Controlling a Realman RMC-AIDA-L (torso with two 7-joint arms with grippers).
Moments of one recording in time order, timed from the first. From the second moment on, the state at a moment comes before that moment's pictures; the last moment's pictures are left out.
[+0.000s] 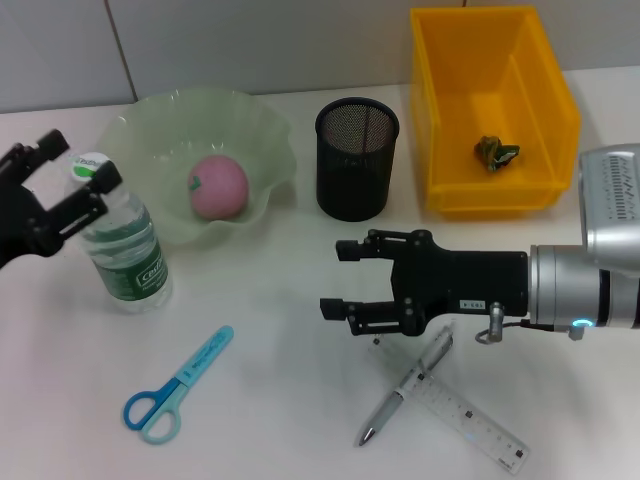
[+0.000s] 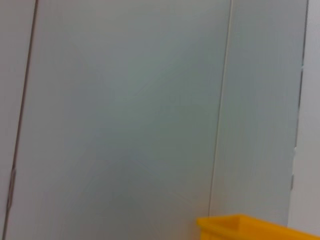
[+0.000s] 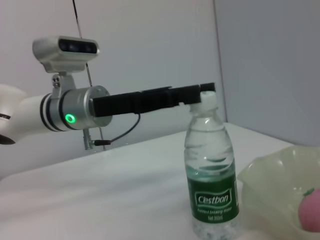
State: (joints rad) left arm -0.35 -2.06 0.75 0.45 1.37 1.50 -0.94; right arm 0.49 2.08 -1.13 -0.52 -1.59 -1.40 1.12
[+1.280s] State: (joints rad) left arm -0.26 -2.06 0.91 1.29 1.90 1.77 -1.82; right arm 0.48 2.05 -1.09 -0.51 -1.50 -1.40 1.21
